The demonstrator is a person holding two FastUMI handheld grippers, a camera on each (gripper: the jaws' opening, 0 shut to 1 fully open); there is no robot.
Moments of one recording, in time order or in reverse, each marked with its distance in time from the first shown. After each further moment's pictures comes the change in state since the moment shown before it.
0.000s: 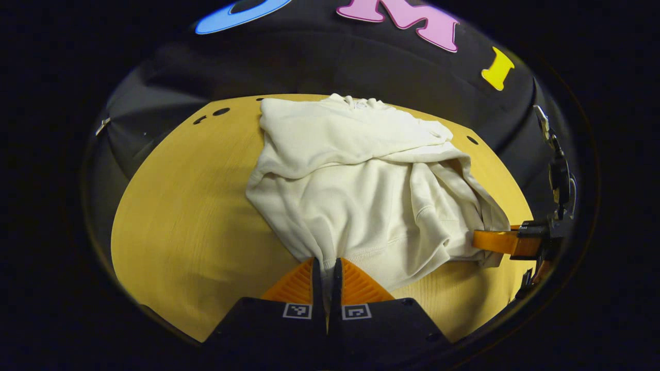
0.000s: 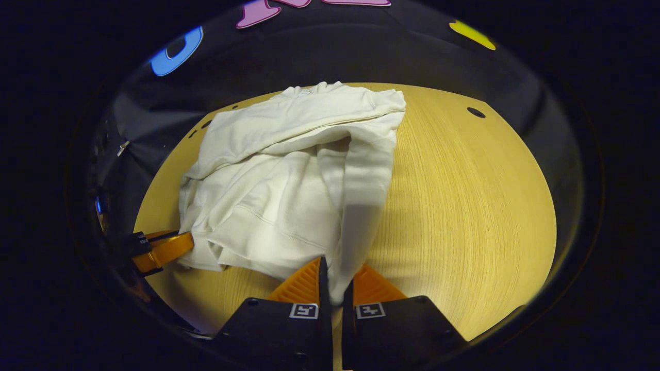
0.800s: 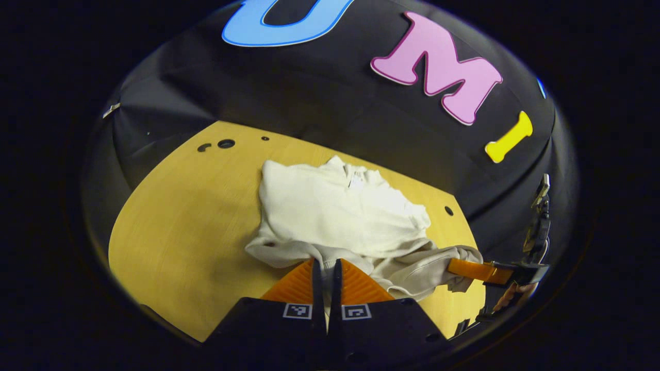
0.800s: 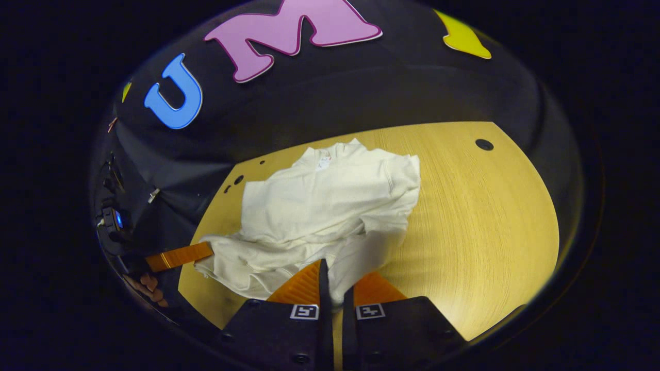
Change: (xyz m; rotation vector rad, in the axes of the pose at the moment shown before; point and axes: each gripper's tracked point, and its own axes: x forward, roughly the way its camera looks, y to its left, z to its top) left arm -0.050 -0.011 0.169 -0.189 -0.179 -0.128; right arm -0.039 0.025 0.171 0.105 -0.204 0.168
